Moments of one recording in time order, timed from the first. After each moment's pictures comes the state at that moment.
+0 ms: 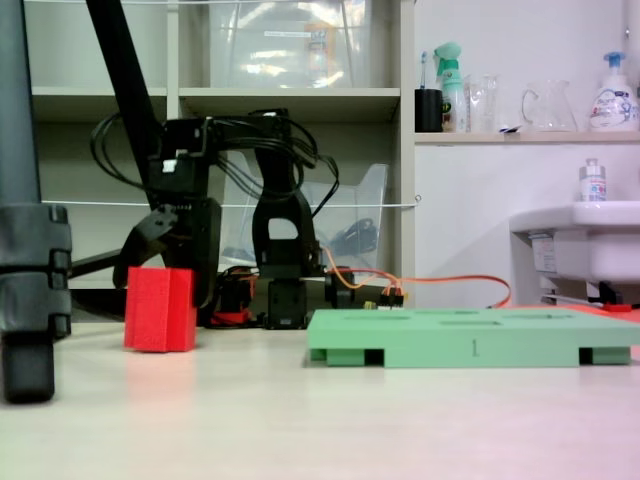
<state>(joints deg) 20.0 70.8 78.5 81.4 72.7</state>
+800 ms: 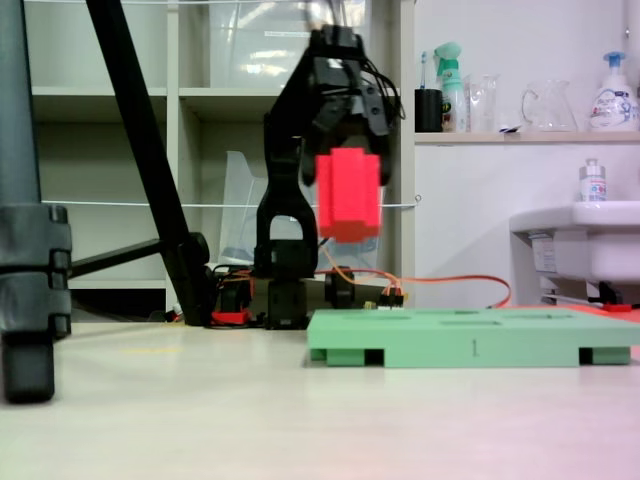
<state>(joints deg) -30.3 92.8 66.9 93.9 118.3</state>
